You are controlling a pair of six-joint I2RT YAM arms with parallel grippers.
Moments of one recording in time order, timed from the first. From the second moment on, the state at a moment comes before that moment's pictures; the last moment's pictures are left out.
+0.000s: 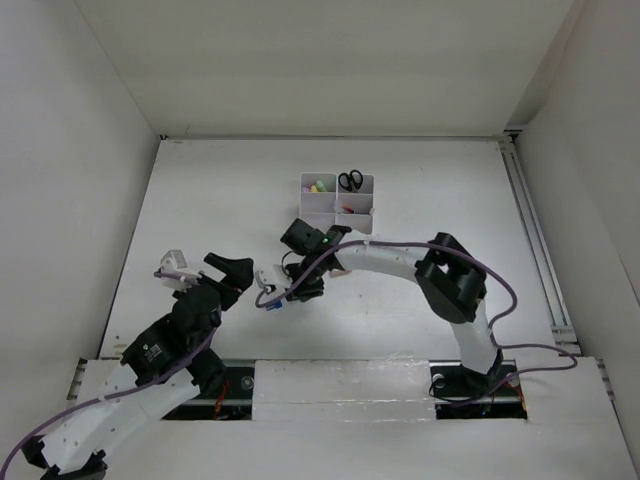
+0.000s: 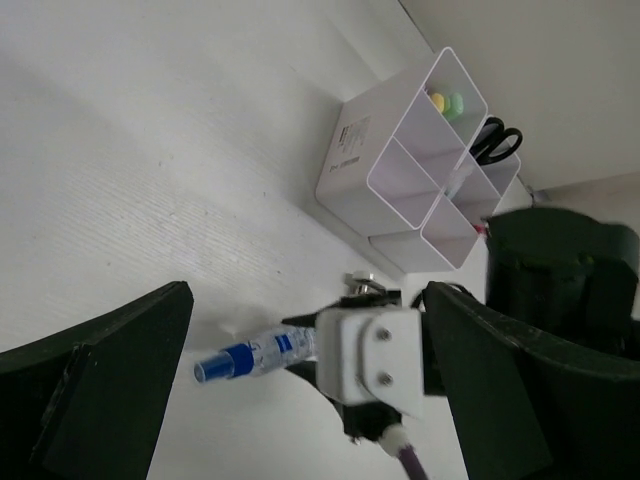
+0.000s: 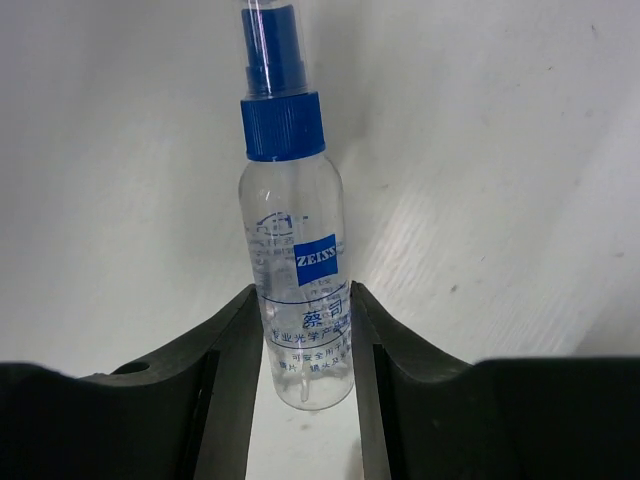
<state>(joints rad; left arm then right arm) -0.80 0.29 0.51 -0.69 -0.69 -1.16 0.99 2.10 1.60 -0.68 -0.42 -0.93</state>
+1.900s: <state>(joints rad) -0.80 0.84 0.58 0.39 0.10 -0.61 0.90 1.05 0.94 -0.08 -0.23 0.37</state>
